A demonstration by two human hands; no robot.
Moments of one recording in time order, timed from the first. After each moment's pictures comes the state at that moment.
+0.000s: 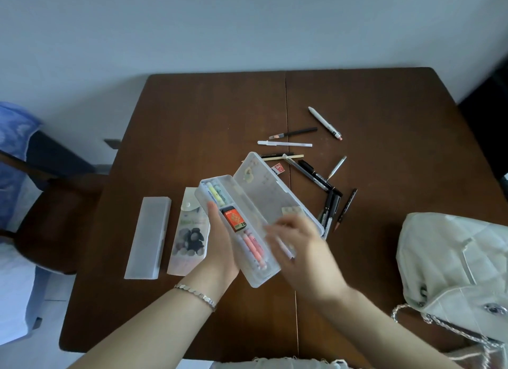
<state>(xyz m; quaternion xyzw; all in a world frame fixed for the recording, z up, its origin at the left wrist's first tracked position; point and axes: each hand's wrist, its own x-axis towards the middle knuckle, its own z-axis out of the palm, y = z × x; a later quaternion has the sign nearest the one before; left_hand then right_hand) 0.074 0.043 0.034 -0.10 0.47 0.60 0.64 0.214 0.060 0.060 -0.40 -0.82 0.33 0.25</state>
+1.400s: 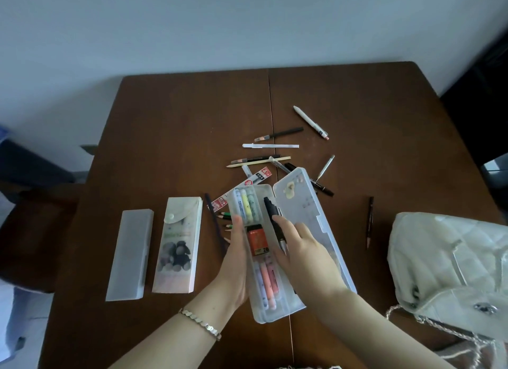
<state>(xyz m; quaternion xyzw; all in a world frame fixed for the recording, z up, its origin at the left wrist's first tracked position) 0.101 0.048 0.017 0.02 0.47 0.49 0.73 0.218 0.082 0.054 -0.51 -0.81 0.28 0.03</state>
